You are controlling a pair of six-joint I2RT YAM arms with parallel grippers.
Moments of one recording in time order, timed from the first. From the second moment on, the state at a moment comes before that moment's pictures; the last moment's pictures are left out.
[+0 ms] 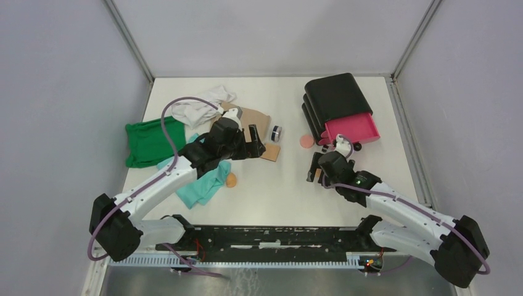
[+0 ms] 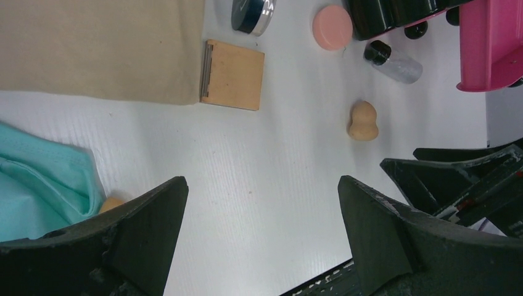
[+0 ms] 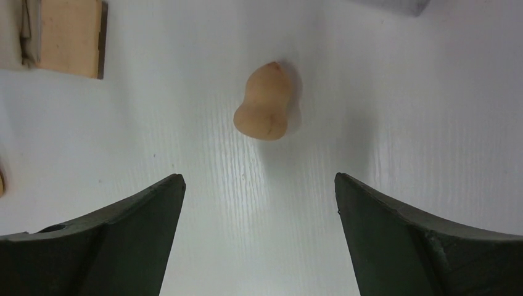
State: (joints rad) left arm -0.69 1.21 0.97 -0.42 -0.08 -0.65; right arm 0.74 0.96 0.58 -0.52 0.40 0.79
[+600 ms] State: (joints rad) left arm -0.69 1.18 0.88 -0.37 -0.08 -0.66; right arm 0.77 1.18 0.40 -0.01 0.58 0.88
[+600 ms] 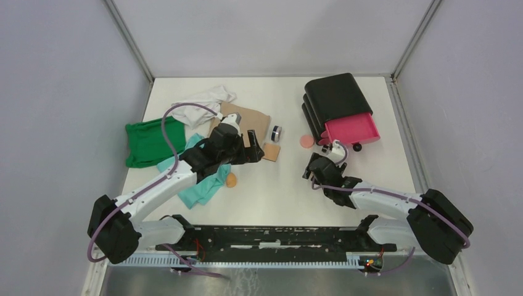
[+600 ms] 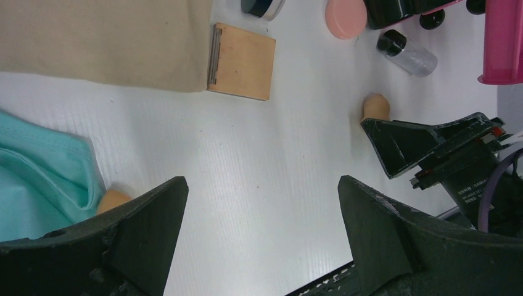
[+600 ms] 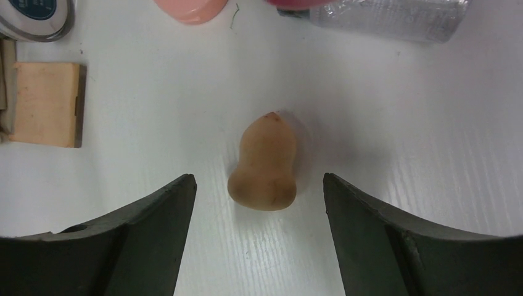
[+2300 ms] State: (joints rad) left arm -0.67 1.17 0.80 -0.32 -0.04 -0.64; right arm 0.74 0.92 0.94 -0.48 0.37 0.52
